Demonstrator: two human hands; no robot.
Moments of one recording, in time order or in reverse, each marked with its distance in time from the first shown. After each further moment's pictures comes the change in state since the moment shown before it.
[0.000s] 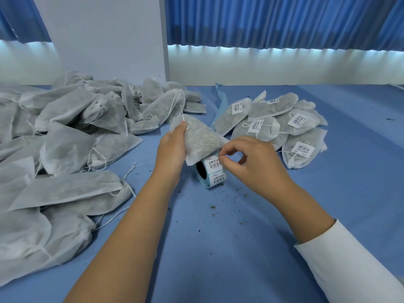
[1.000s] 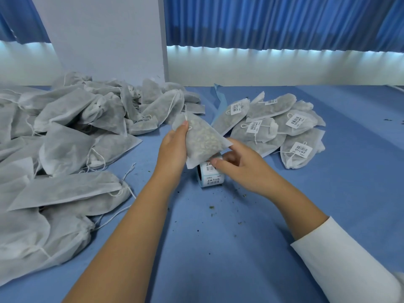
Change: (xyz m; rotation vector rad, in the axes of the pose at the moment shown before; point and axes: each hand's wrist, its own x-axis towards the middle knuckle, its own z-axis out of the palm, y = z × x) left_hand -0.003 0.001 0.002 -0.034 -0.056 0.086; right_hand 0.003 0.009 0.012 0.474 -0.272 0.212
